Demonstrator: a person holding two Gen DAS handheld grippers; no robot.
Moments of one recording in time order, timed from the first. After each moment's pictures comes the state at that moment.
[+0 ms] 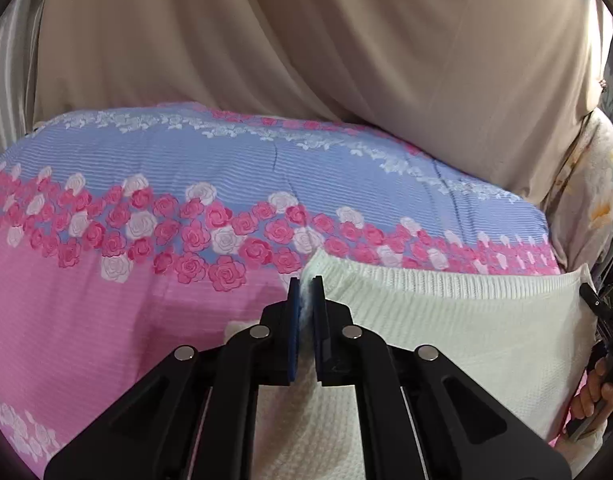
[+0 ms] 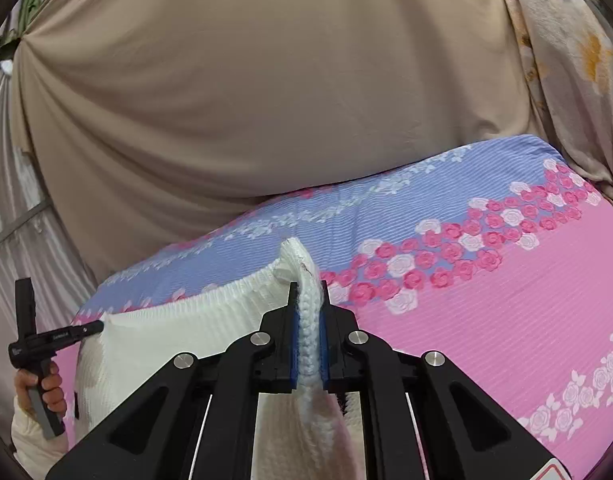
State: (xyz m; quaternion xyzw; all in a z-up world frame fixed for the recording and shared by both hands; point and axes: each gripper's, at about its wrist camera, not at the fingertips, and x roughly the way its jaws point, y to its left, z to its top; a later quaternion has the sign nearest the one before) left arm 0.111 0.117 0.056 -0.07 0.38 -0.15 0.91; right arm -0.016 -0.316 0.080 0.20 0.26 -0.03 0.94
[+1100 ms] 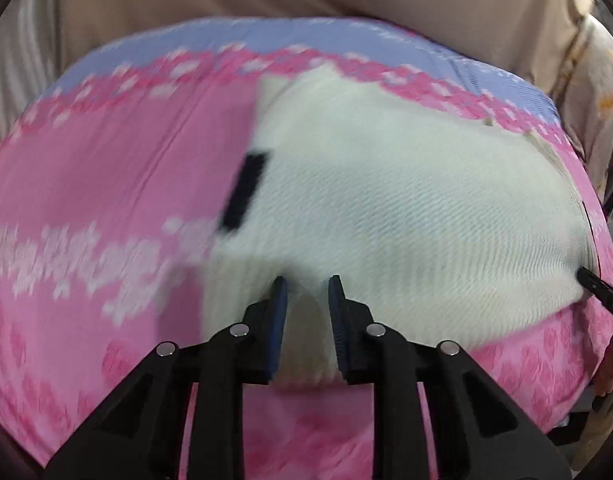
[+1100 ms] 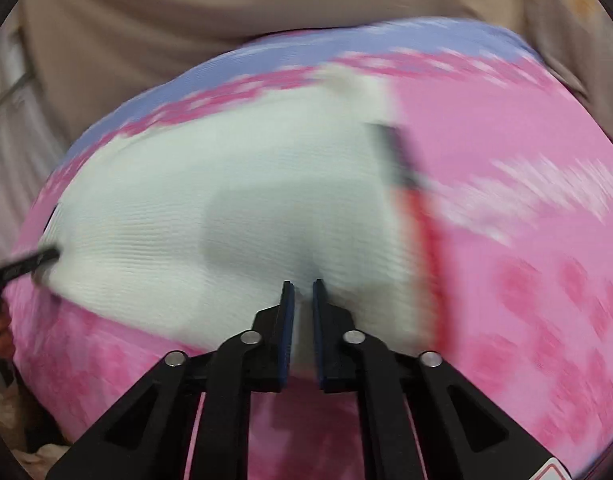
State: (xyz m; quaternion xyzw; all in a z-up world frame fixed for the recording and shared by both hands) left arm -0.048 0.139 -0.019 0.00 0.47 -0.13 0.87; right arm -0.172 -0.292 -0.010 0.18 0.42 -0.05 0.89
